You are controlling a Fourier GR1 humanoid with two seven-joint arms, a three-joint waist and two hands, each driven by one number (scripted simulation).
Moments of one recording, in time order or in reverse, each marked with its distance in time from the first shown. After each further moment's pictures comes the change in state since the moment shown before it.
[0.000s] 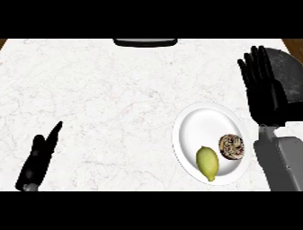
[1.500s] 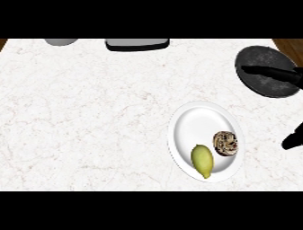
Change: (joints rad) left arm 0.517 0.119 0.264 -0.158 0.007 -0.058 -0.097; right arm -0.151 -0.649 0.255 -0.007 0.383 0.671 -0.089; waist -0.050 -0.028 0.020
